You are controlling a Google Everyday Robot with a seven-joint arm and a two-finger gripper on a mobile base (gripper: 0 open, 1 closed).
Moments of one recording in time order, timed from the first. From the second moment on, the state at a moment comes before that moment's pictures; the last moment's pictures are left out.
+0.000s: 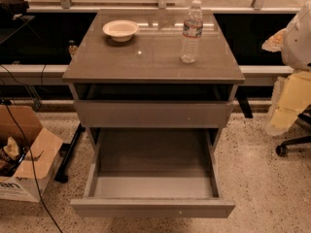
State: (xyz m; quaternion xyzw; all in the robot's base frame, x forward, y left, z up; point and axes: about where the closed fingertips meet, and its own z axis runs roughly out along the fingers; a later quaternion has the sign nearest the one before) arm 0.438 -0.217 0.976 -0.60 0.78 -0.03 0.16
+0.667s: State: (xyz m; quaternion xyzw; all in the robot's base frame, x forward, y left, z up) arm 0.449 -0.201 0.978 -0.61 0.77 -0.03 0.18
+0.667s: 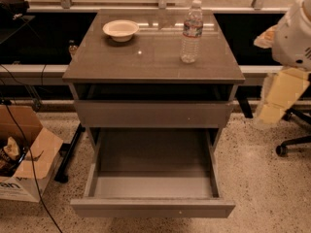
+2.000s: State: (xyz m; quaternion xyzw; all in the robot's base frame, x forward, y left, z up) arm 0.551 -0.145 0.962 -0.60 0.75 0.05 0.28
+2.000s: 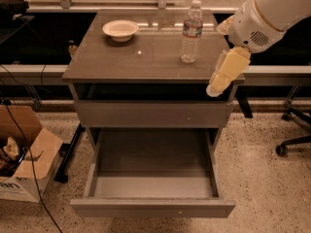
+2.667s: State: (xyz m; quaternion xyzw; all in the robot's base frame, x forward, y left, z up) arm 0.570 -0.137 0.948 -0.55 0.76 0.07 0.33
